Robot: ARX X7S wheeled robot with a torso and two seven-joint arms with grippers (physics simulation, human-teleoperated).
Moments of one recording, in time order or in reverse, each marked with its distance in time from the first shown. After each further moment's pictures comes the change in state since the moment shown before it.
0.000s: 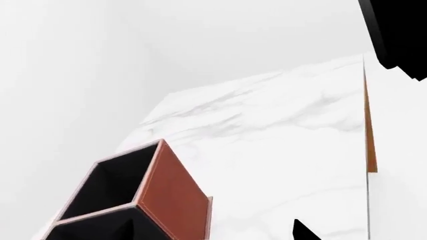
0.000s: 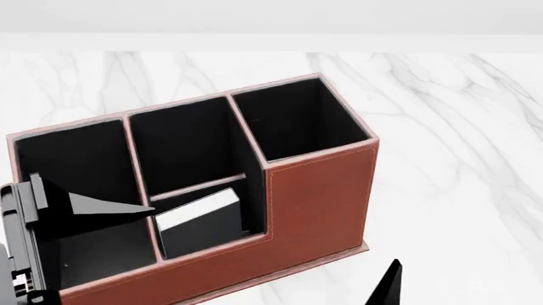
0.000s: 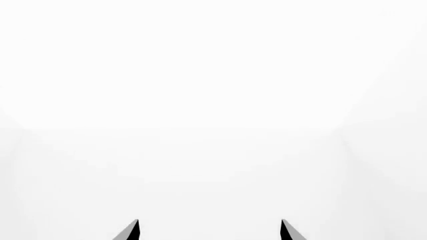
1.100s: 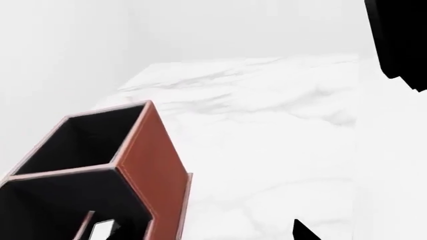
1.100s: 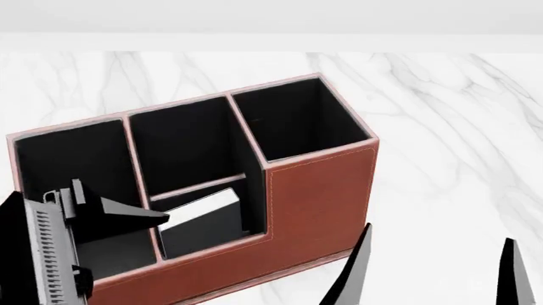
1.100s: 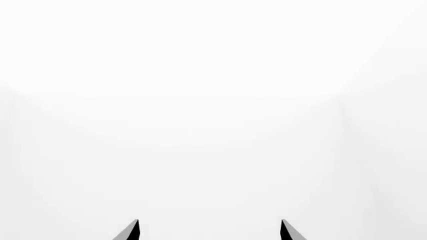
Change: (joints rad) left arm 0.086 0.066 0.084 -0.292 0.243 0.167 0.176; right arm 0.101 -0.045 -0.040 0.175 0.062 0.046 -0.030
